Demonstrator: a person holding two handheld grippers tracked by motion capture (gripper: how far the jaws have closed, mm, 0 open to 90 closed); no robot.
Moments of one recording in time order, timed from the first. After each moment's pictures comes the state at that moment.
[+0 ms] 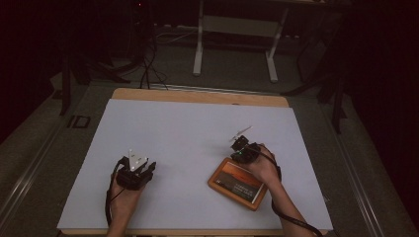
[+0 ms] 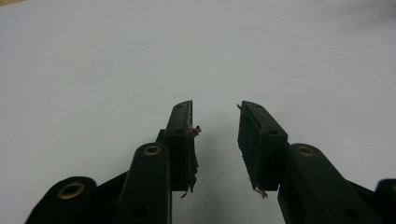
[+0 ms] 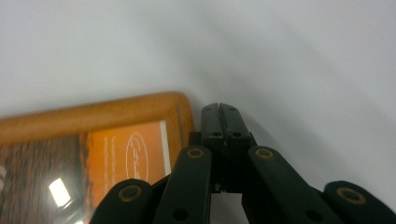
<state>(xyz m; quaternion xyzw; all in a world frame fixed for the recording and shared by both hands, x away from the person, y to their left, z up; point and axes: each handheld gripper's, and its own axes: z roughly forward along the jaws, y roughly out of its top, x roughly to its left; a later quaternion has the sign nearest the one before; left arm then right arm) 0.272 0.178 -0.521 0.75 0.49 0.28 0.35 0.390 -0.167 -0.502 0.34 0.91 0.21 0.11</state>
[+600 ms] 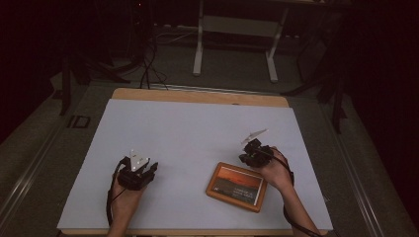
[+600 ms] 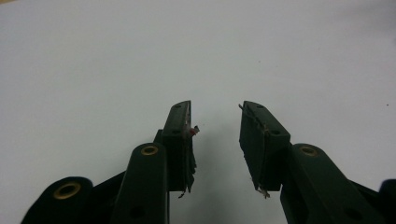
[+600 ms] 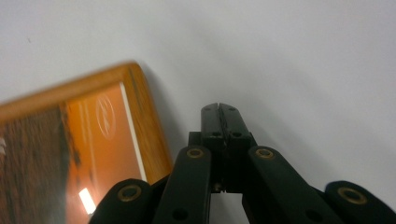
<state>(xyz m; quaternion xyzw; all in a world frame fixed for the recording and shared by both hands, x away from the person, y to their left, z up) 0.272 0.174 -0.521 0.75 0.49 0.27 0.36 0.370 -0.204 -0.482 0.34 0.90 0.25 0.12</state>
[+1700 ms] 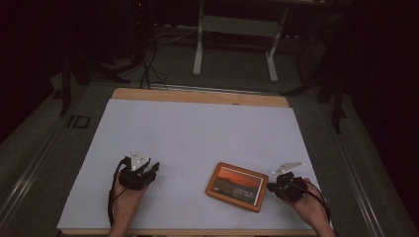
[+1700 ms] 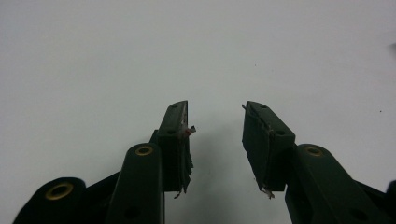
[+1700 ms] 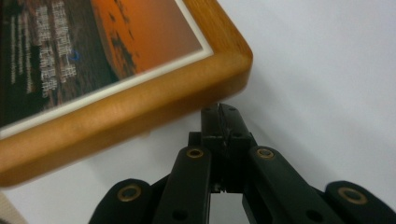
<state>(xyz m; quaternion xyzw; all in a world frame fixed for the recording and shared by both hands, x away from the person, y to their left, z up) 0.274 0.173 -0.522 0.74 0.49 0.26 0.37 0.283 -0.284 -0.494 0.37 0.89 0.23 0.12</state>
